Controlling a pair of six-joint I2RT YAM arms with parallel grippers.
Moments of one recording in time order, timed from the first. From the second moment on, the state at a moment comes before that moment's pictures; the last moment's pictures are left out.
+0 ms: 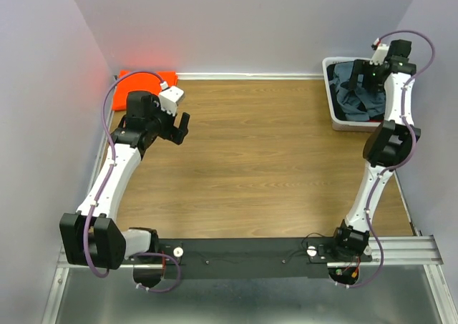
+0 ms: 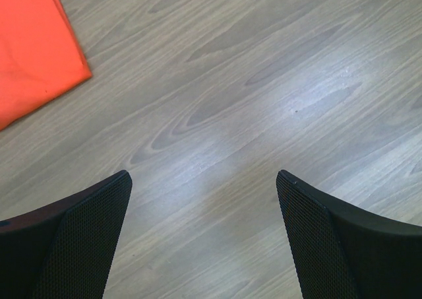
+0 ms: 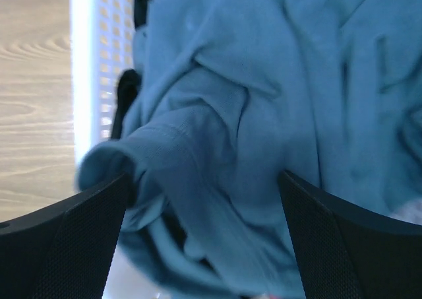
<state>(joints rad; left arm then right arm) -0.12 1.24 1.09 -0.44 0.33 0.29 -0.31 2.35 2.43 -0.90 -0.30 -0.16</state>
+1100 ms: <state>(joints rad) -0.11 1.25 1.17 -0.46 0.34 0.29 -0.35 1.87 2.47 -0.87 -0.63 -0.10</state>
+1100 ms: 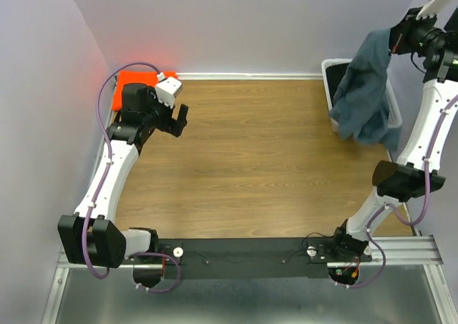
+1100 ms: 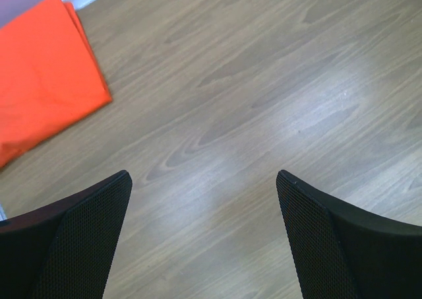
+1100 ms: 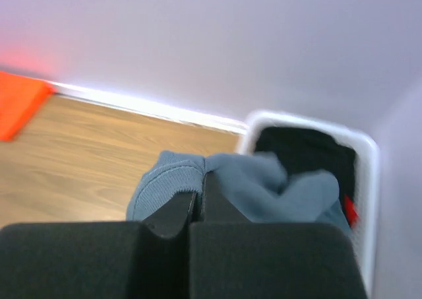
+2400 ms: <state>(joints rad) -0.58 1.65 1.23 -0.43 0.46 0.56 0.03 1.61 1.38 -0.89 -0.26 -0.39</state>
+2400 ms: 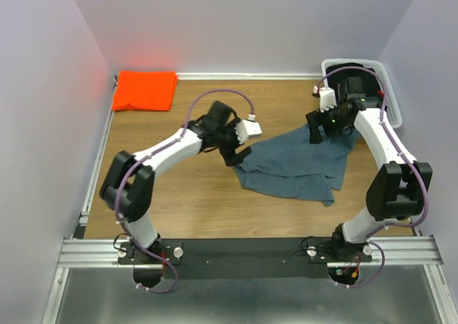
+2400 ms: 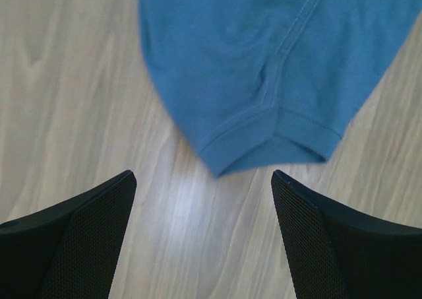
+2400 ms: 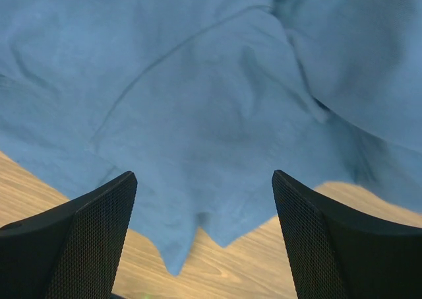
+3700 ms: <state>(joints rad) -0.33 1.59 1.19 -0.57 0.41 0.65 0.14 1.74 1.40 -0.90 -0.43 -0.33</state>
